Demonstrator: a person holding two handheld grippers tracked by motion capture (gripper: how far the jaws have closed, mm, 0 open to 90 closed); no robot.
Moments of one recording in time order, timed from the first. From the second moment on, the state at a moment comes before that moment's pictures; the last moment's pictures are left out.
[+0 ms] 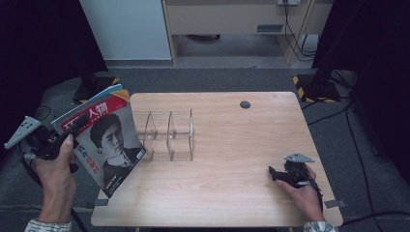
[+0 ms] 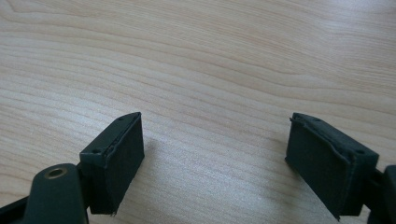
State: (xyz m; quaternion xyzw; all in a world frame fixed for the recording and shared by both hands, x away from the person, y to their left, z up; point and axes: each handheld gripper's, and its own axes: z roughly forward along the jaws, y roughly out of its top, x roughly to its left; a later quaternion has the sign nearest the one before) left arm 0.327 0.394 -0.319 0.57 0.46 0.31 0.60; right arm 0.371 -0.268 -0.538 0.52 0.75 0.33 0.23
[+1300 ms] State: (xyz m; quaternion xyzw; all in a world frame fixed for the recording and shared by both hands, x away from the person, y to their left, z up) left arm 0.360 0.381 -0.313 0.57 0.46 0.33 0.60; right arm 0.371 -0.269 -0.538 0.52 0.75 0.33 0.22
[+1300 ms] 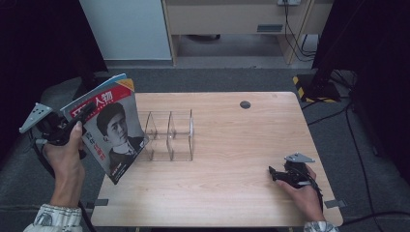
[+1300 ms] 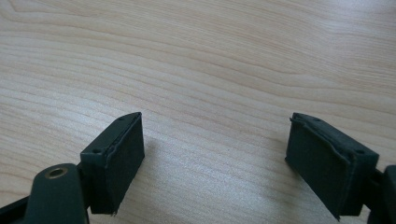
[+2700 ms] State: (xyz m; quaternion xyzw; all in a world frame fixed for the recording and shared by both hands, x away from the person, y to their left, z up) left arm 0.389 0.371 -0.358 0.55 0.45 0.36 0.60; right arm 0.368 -0.270 -0.538 0.52 0.76 0.33 0.22
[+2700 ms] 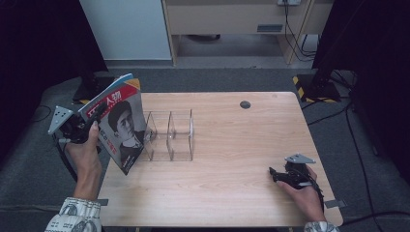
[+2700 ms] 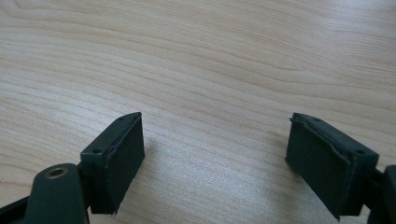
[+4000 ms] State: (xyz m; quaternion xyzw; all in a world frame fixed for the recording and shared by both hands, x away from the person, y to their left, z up) left arm 0.390 0.367 -0.374 0.55 0.44 0.36 0.61; right arm 0.366 -0.271 -0.538 0.52 0.75 0.33 0.22
